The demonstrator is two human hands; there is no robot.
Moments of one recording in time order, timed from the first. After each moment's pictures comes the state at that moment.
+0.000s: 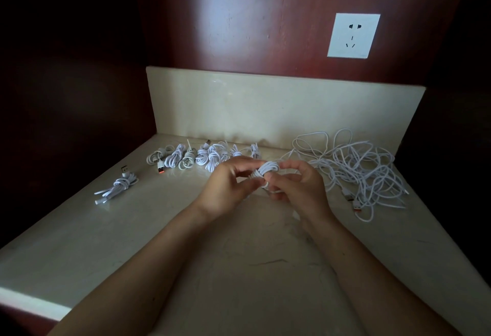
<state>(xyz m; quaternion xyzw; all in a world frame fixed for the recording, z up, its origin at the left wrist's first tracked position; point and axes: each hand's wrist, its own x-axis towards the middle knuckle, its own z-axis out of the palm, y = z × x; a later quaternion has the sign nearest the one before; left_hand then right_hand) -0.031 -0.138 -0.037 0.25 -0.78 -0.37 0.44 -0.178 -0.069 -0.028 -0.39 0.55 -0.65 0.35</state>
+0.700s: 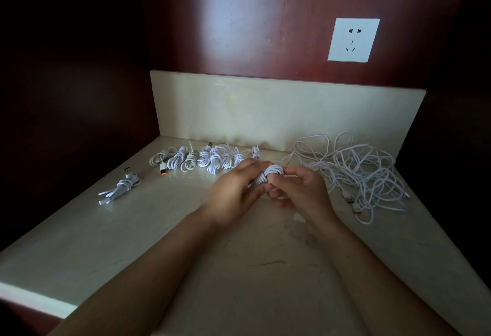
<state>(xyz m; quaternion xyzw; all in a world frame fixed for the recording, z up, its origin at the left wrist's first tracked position) -0.033 -0.138 -0.046 0.23 -0.88 -0.15 0.39 -0.181 -0.064 -0.024 -0.43 0.56 -0.61 0.36</state>
